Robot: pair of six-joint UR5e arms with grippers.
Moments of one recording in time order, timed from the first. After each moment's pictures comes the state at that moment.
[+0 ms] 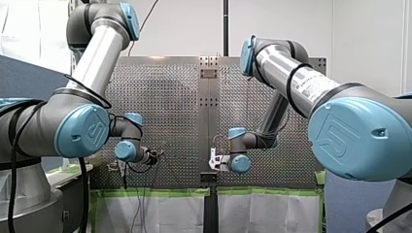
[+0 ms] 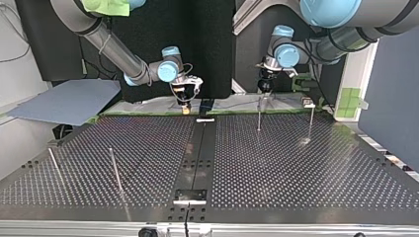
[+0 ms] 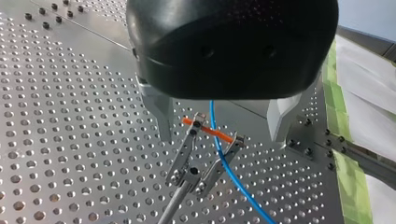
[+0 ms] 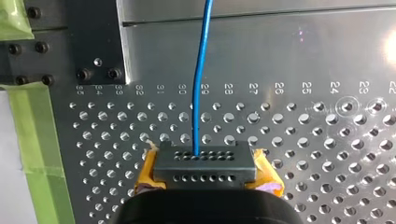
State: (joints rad) left arm -0.05 -2.18 -2.15 -2.24 -1.44 -1.87; right arm 2.17 -0.53 1.39 -0.66 1.60 1.65
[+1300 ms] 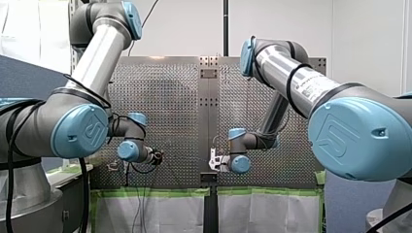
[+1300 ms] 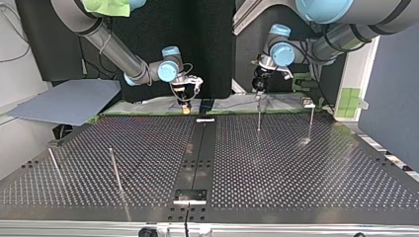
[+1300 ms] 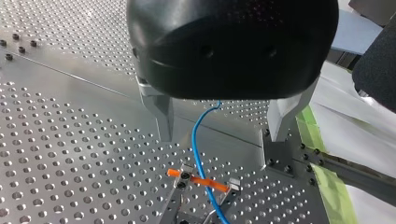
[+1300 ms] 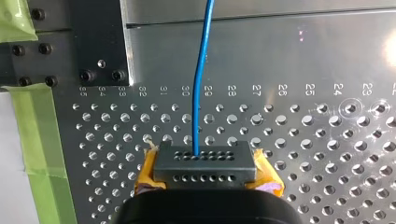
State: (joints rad) left arm -0.09 -2.18 -2.15 -2.24 -1.42 -1.72; right arm 2.17 -0.53 1.39 -0.67 1.60 1.65
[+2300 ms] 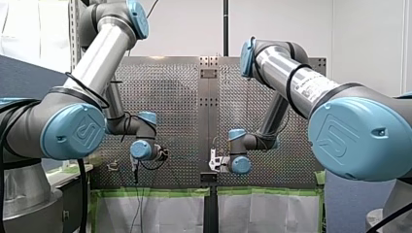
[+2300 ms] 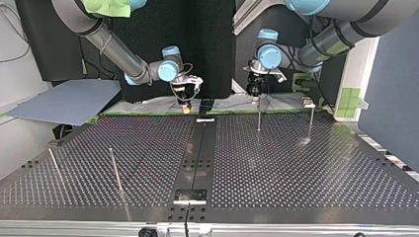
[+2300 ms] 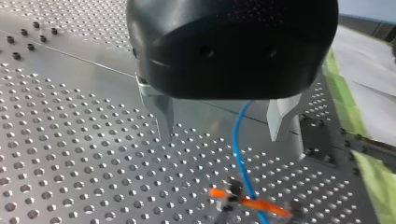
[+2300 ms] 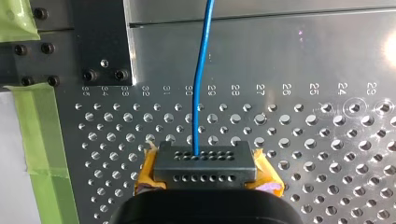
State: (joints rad) left arm -0.20 -2.20 -2.06 -2.23 -1.61 -1.80; right arm 2.17 -0.52 1.39 -0.67 1.60 1.65
